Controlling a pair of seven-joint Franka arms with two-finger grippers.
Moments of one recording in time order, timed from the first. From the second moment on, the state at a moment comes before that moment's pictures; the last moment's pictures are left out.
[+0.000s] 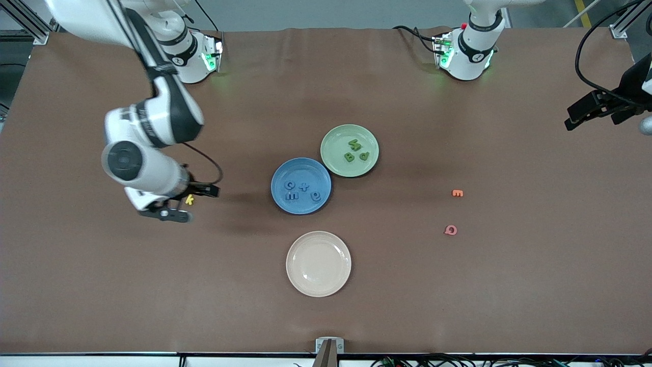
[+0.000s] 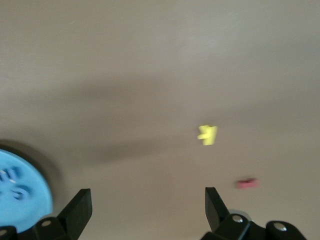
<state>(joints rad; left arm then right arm) 0.03 -0.06 -0.06 -1.57 0.01 1.51 -0.15 0.10 0.30 0.12 -1.81 -0.03 1.94 0.37</state>
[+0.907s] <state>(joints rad) 0.02 -0.10 -0.13 -1.58 0.01 1.50 -0.11 -0.13 0.25 0.12 -1.43 -0.05 1.49 0.09</state>
